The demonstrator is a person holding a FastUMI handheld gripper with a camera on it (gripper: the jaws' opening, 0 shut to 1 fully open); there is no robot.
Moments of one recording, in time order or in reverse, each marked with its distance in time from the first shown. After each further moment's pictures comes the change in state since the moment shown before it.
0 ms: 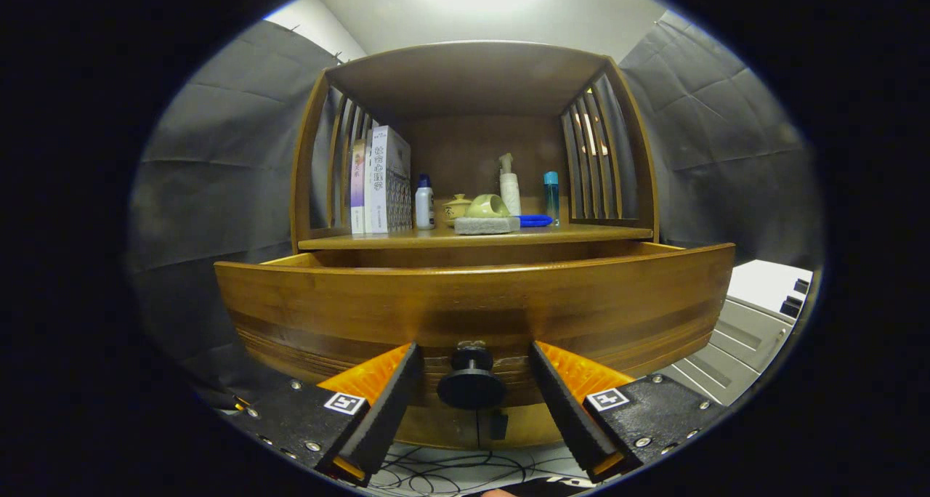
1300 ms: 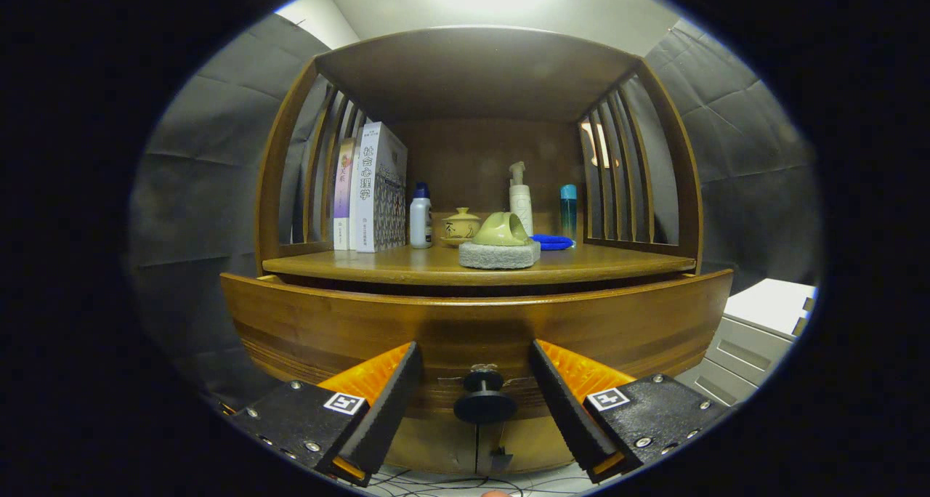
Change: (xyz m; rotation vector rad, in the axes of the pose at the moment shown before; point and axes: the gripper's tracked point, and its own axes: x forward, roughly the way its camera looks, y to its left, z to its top) arm 0.089 0.009 0.028 -0.034 -0.034 -0.017
